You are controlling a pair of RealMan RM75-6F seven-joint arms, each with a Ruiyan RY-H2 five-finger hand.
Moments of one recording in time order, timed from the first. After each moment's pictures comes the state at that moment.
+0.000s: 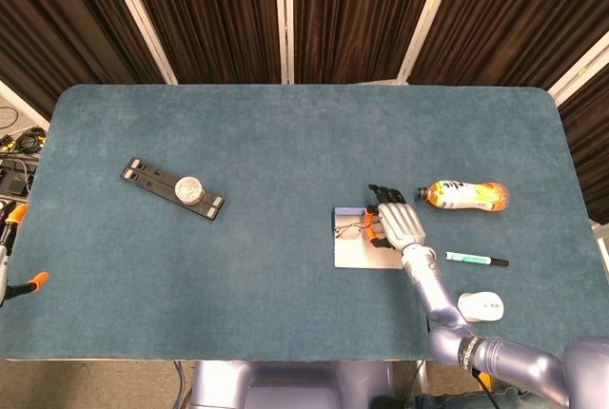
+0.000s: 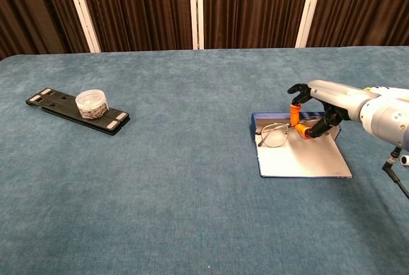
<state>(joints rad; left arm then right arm) -0.10 -1.12 -0.09 -1.59 1.35 1.42 0.09 0.68 -1.65 0.22 -1.32 -0.98 0.93 -0.22</state>
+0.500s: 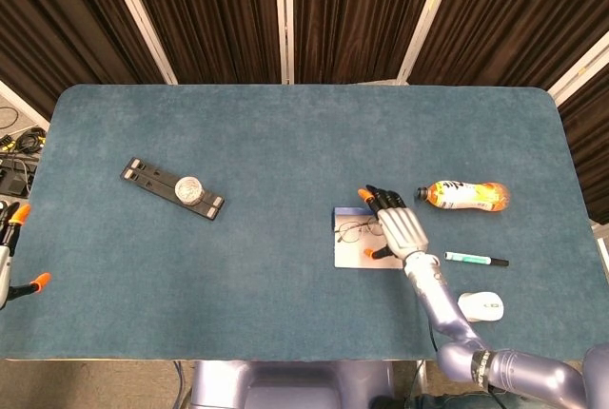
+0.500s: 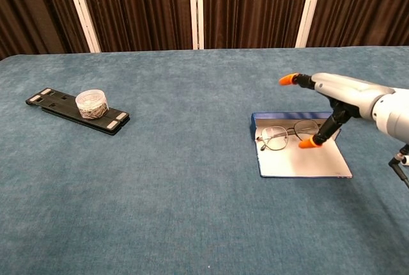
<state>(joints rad) -0.10 -1.12 -0.08 -1.59 1.36 1.43 0.10 0.64 -1.58 0.19 -1.46 -1.07 0.99 -0.23</state>
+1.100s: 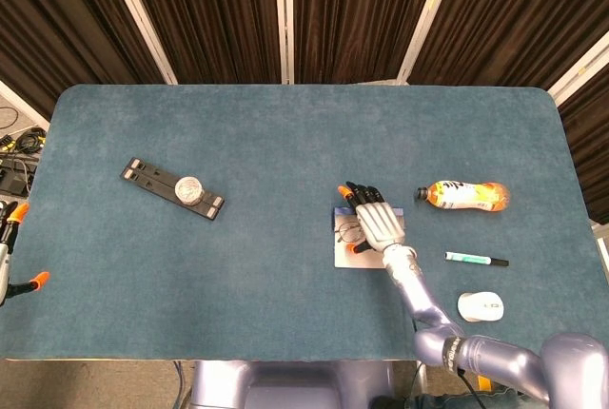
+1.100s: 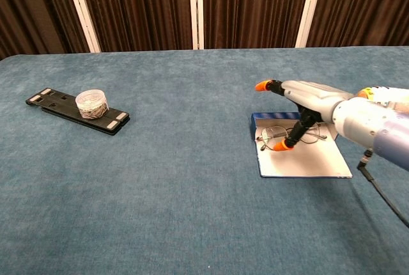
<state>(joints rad) -0.11 -1.11 -0.09 -1.59 1.32 1.39 0.09 0.72 -1.75 0.23 -1.24 -1.06 0.93 -0.23</state>
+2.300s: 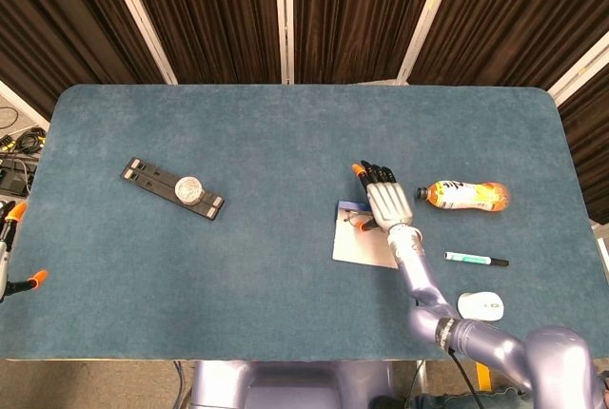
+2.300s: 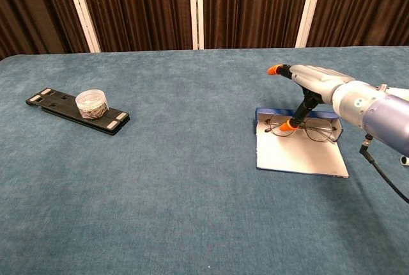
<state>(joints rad) -0.12 -1.12 -0.10 -1.57 1.29 1.37 0.09 0.76 -1.78 0.29 -1.10 -1.03 0.91 -0.23</state>
